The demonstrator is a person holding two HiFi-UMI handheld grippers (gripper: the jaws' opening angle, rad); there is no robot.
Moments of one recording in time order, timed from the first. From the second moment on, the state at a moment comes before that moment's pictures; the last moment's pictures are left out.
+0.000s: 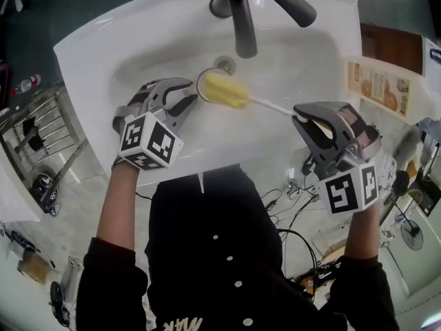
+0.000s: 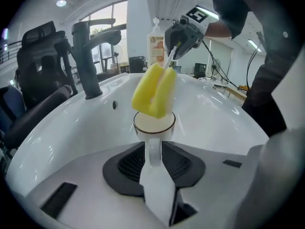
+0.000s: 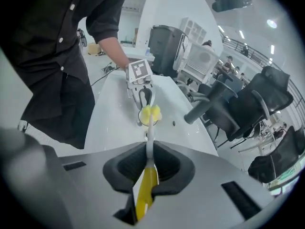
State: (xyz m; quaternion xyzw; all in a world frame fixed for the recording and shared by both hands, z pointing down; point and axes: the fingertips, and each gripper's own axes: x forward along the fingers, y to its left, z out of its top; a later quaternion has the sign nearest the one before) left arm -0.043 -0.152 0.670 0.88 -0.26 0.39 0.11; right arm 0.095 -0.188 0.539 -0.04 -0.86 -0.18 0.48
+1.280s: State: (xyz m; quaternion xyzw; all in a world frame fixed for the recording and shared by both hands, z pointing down) left arm -0.041 -0.152 0.675 0.87 -0.26 0.41 0.10; right arm 0.009 -0.200 0.585 -0.26 -0.66 -0.38 0.60
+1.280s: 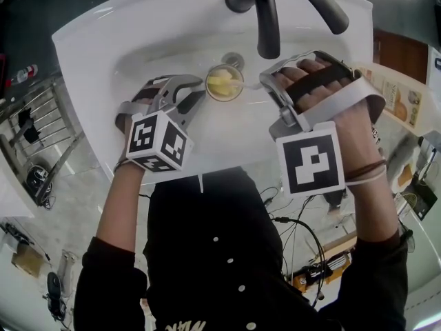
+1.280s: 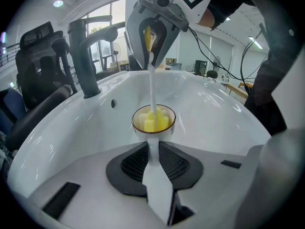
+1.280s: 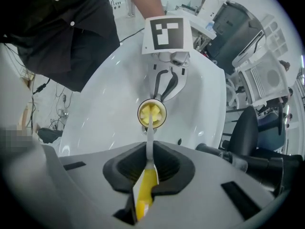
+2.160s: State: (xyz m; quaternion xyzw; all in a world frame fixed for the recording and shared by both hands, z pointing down) left arm -0.044 -0.152 0.676 0.87 -0.25 0.42 0.11; right arm 0.033 -0.212 0.522 -0.24 -0.68 -0.33 0.61
